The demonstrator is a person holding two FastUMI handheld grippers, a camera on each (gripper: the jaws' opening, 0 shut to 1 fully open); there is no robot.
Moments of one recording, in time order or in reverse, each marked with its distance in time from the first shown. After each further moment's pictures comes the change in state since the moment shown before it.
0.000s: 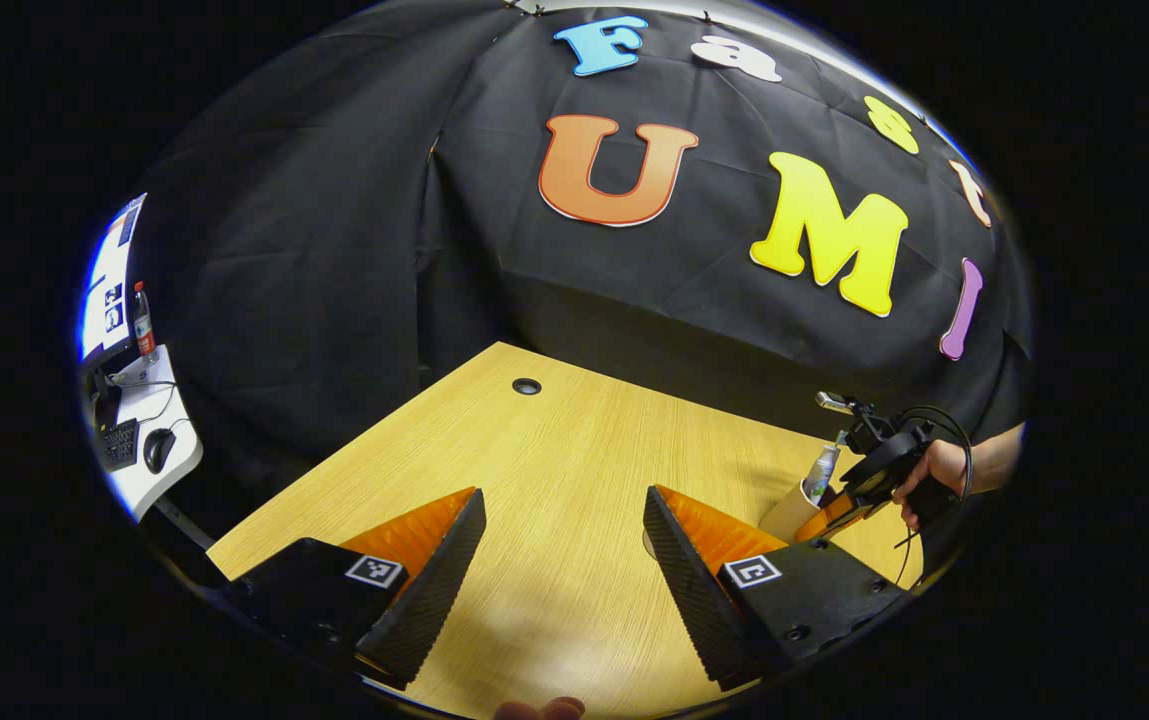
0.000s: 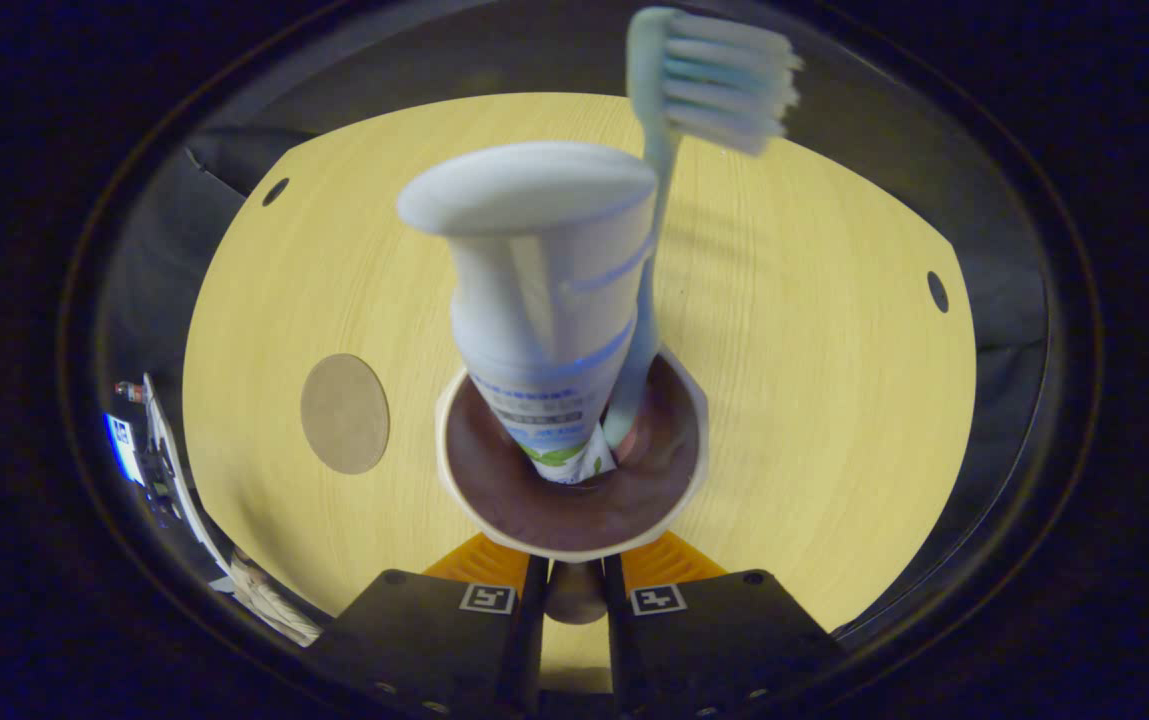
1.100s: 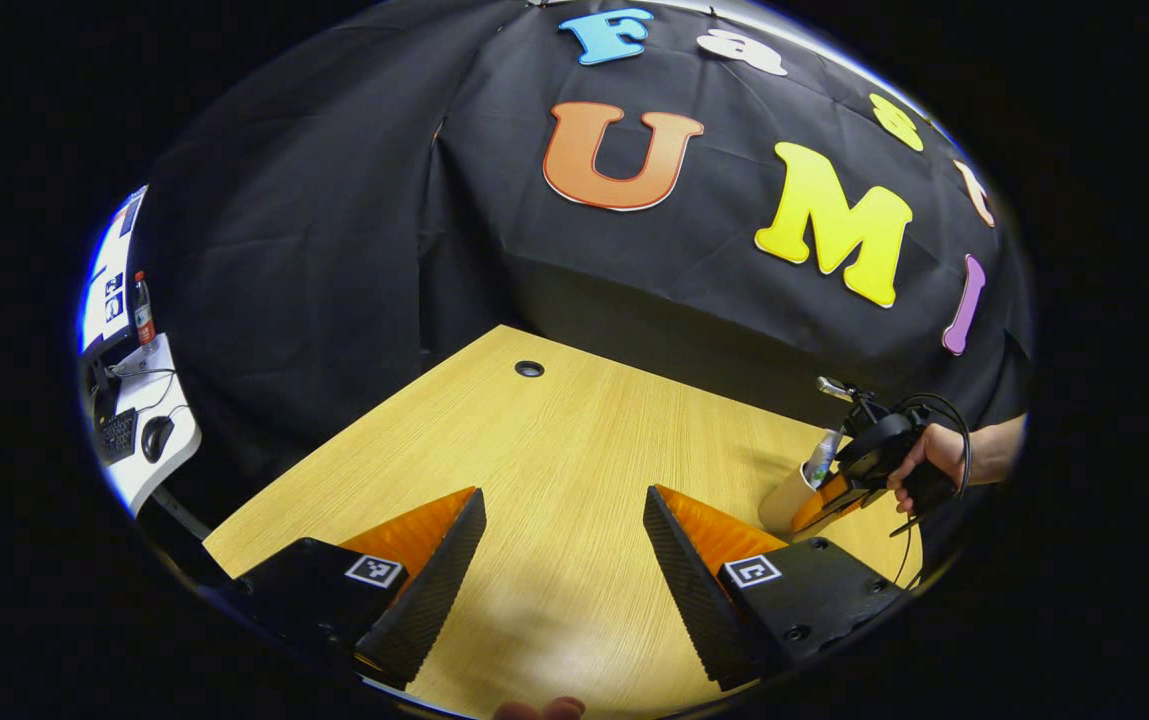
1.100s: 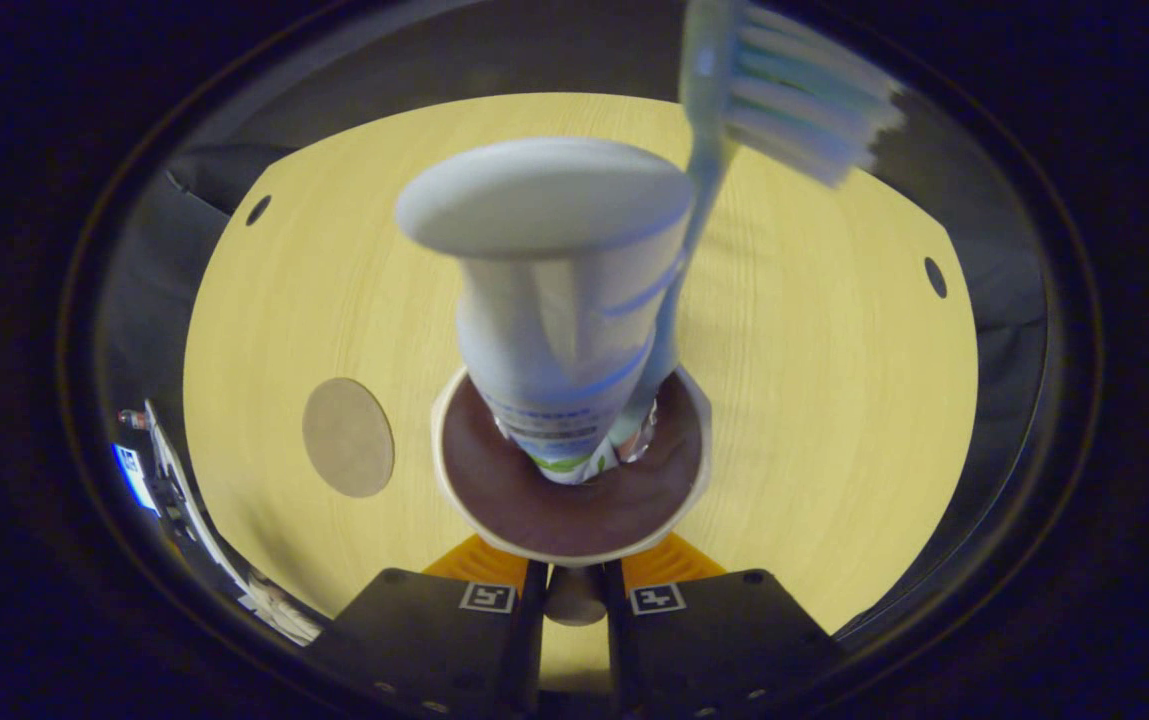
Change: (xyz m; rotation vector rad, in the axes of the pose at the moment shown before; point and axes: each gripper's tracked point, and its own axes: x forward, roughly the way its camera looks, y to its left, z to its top) left arm 0.001 0.003 -0.014 -0.005 0.042 0.003; right arm 0.009 0.006 0.010 0.074 0.011 -0.009
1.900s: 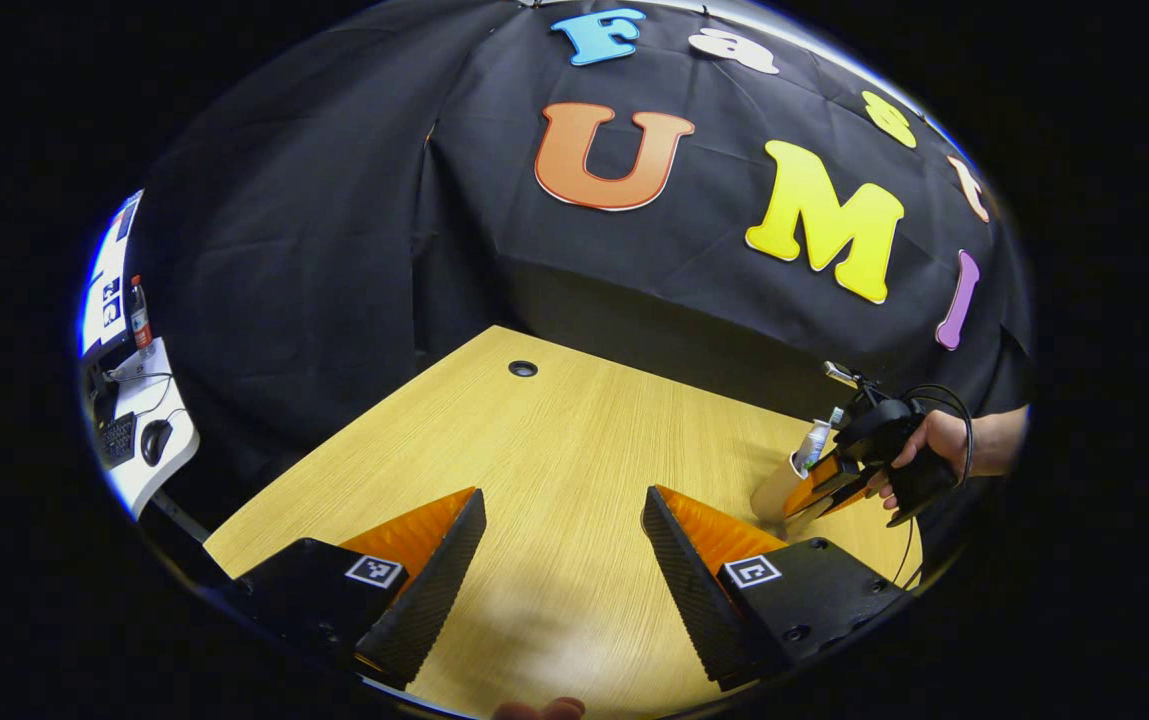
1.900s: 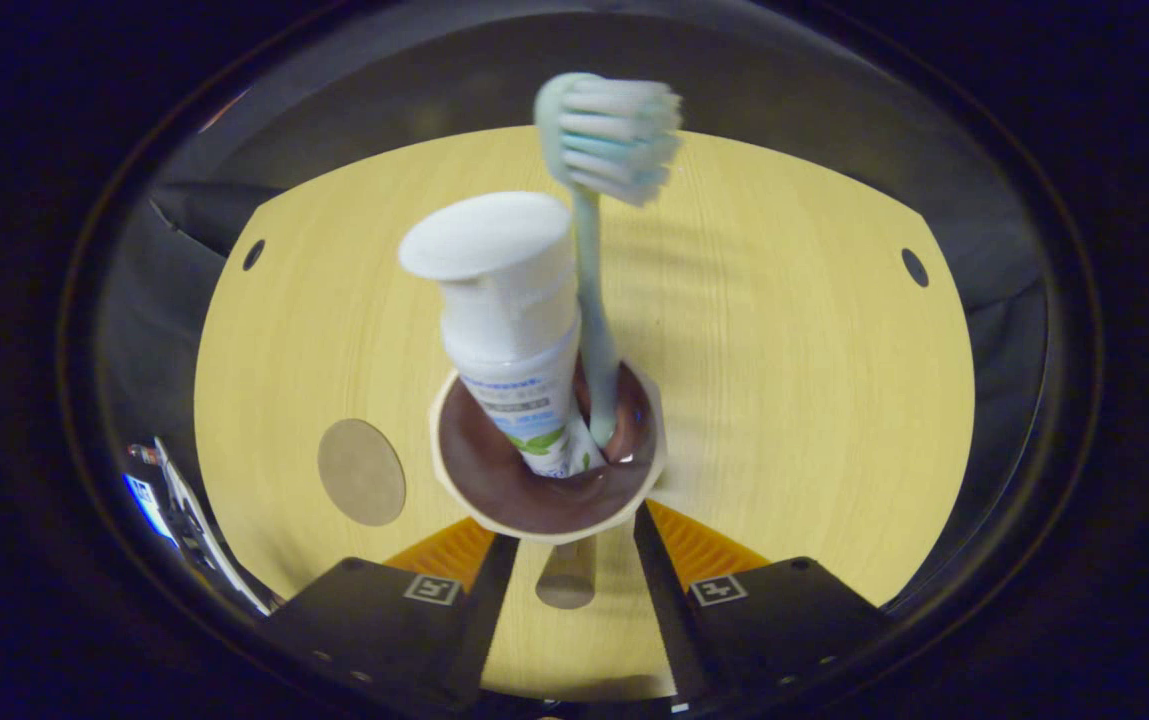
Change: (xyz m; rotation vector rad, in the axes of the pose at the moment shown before) left arm -0.005 0.000 -0.006 0.004 0.010 -0.010; right arm -0.006 -0.002 0.016 0.115 -0.072 0.040
